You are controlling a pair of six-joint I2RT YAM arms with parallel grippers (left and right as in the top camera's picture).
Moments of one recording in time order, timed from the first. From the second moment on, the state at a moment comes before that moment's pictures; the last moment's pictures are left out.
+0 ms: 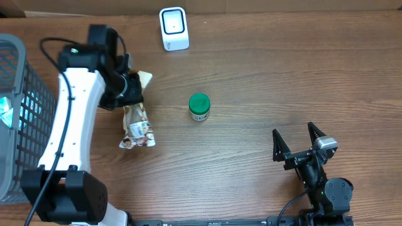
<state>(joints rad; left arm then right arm) -0.04 1.72 1.62 -1.33 0.15 -0.21 0.05 0.01 0.02 -0.01 -0.20 0.15</state>
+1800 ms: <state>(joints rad) -0.06 1.71 1.37 -1.11 -0.25 -0.54 0.05 0.01 0.02 -0.01 -0.20 0.15</state>
